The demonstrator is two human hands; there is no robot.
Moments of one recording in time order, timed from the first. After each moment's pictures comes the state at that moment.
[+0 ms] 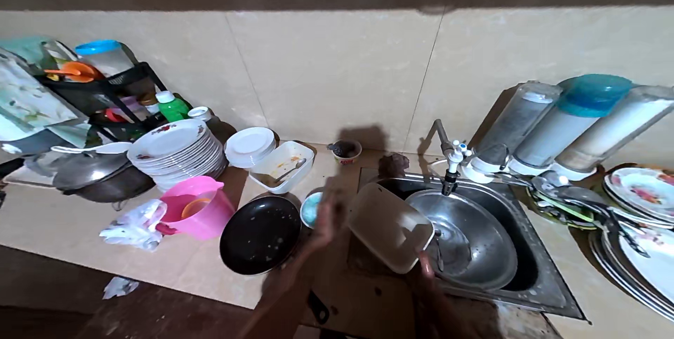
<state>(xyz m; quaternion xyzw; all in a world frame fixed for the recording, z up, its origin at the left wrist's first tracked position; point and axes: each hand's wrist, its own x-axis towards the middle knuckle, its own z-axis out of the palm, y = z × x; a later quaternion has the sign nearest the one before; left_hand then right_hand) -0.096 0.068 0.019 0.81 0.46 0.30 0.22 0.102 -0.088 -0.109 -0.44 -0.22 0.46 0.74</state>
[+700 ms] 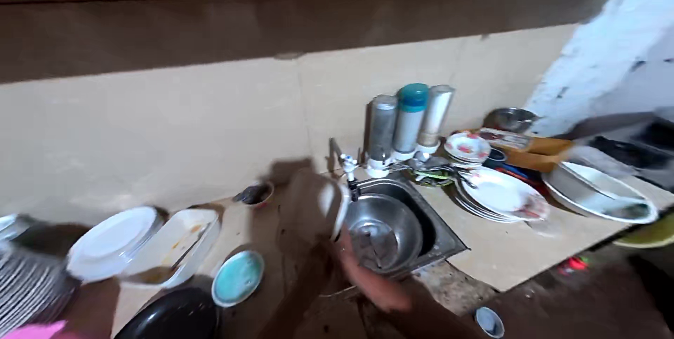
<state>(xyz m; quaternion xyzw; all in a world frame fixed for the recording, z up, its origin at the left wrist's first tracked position) -0.008 -0.016 0.046 0.92 0.29 0.06 0.26 0.097 -0.057 0.031 -0.61 -0.25 0.34 0.67</state>
